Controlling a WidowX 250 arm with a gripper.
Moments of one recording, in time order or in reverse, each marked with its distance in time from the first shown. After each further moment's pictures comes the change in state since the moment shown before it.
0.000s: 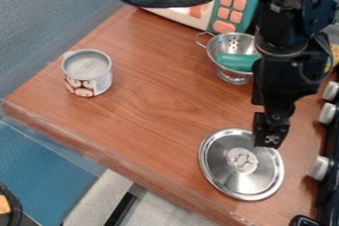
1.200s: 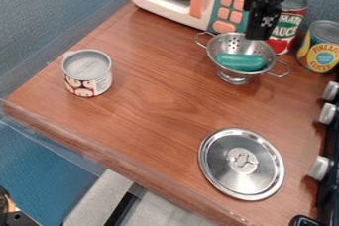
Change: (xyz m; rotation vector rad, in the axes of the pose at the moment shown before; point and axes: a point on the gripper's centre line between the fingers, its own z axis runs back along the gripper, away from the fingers) arm -0.013 0.126 0.027 0.051 0.124 0.073
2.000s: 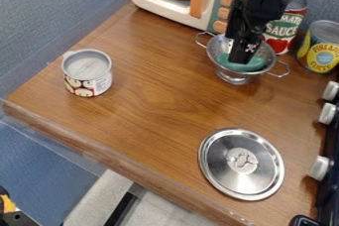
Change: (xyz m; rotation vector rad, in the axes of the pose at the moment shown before) arm -0.015 0.015 -0.060 -0.078 0.152 0.047
